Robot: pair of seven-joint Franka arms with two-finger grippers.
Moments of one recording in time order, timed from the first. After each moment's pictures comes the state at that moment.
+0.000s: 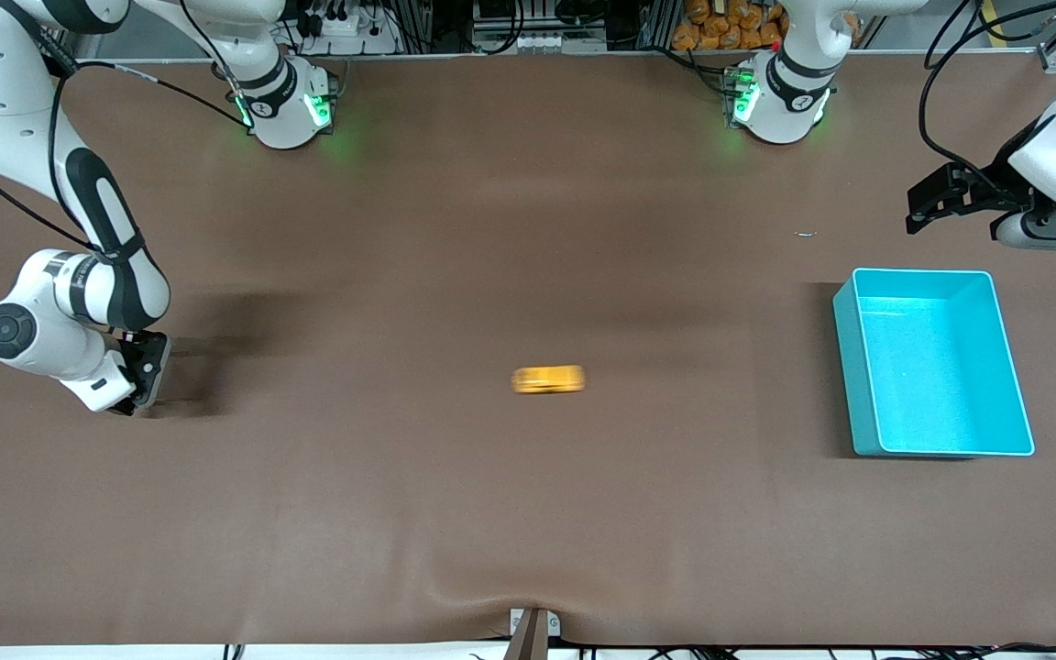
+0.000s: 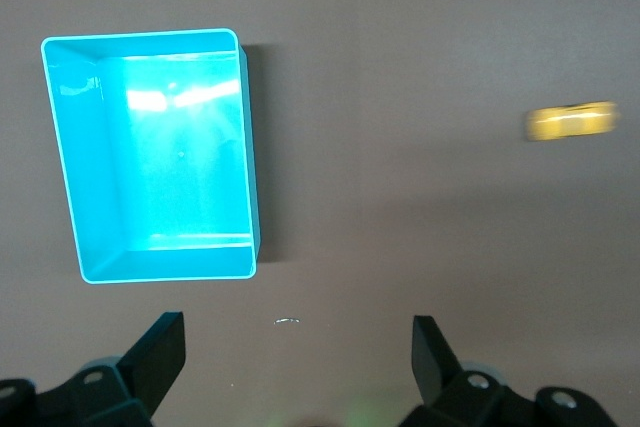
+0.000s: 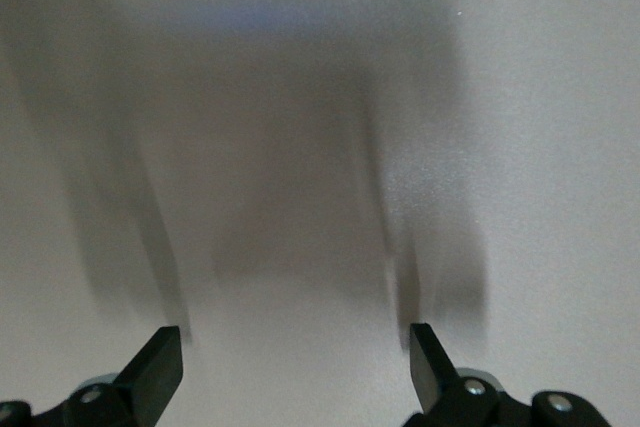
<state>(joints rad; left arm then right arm) -0.11 -0.02 0.00 -1.58 -0.01 1.53 -0.02 -0.16 0.58 -0.12 -1.95 -0.13 2.48 -1.58</state>
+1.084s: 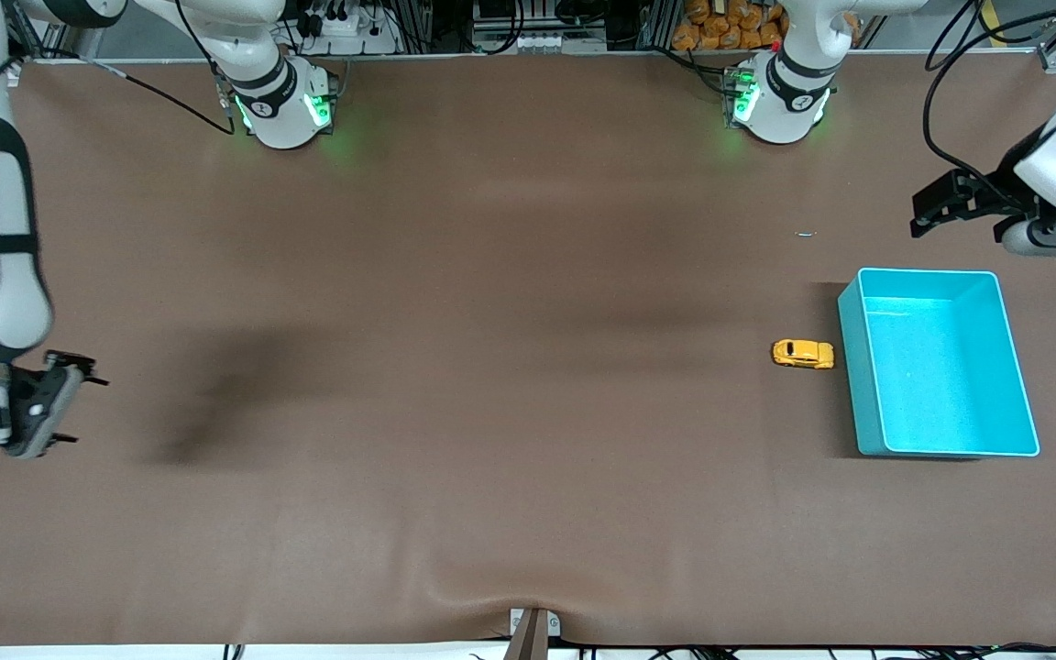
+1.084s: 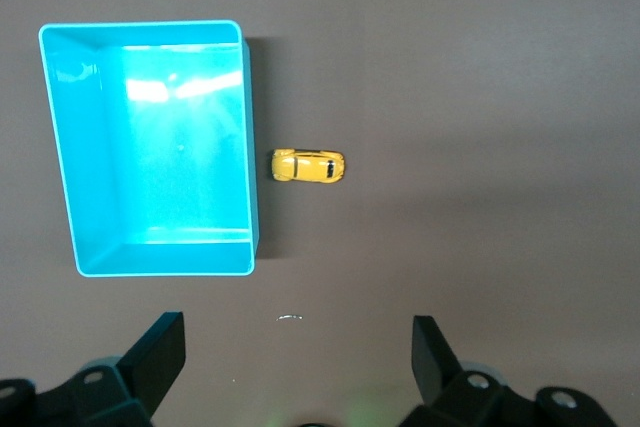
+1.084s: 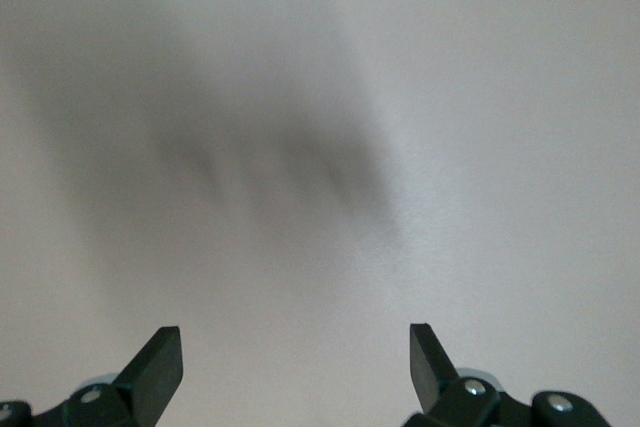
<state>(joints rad) -0.09 -0.01 0.02 -1.59 -0.01 1.53 -0.02 -0.16 0.55 -0.10 -1.44 0.11 1.94 -1.47</state>
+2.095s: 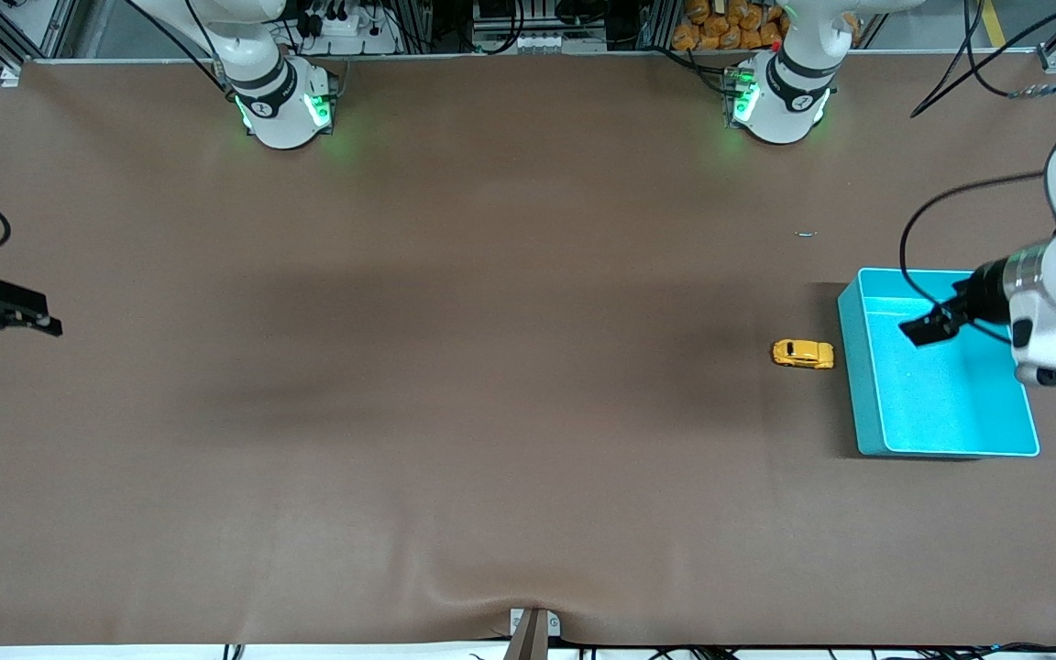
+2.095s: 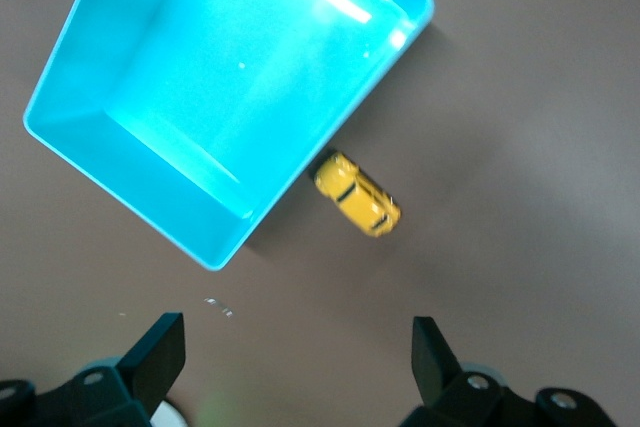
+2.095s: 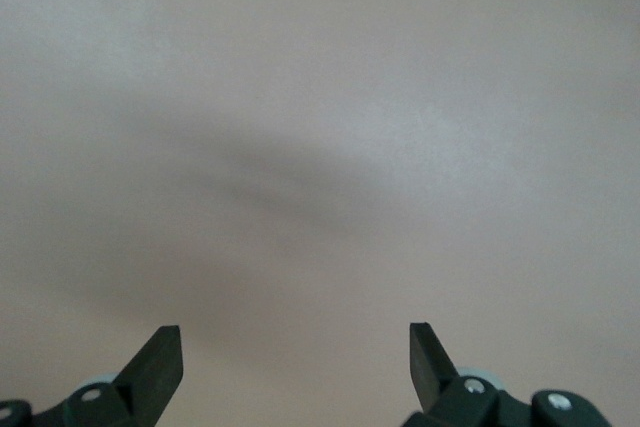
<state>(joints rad) -0.01 0.27 0.03 -1.60 -0.01 1.66 -0.68 -0.06 0.26 -0.09 -1.35 0.11 1.58 -0.48</state>
